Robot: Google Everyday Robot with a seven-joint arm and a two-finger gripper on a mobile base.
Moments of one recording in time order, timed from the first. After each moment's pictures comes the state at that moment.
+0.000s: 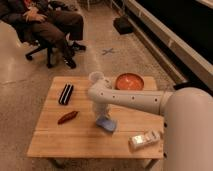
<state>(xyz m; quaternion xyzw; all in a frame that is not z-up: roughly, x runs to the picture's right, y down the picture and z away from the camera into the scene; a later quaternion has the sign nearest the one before) -0.023 0.160 0.855 -0.22 -0.26 -0.69 0.64</state>
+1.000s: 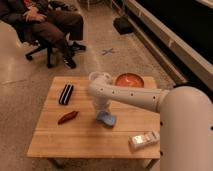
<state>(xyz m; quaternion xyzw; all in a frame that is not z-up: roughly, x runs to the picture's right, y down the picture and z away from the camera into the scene) -0.027 0.126 0.872 -0.20 -0.25 -0.71 0.63</state>
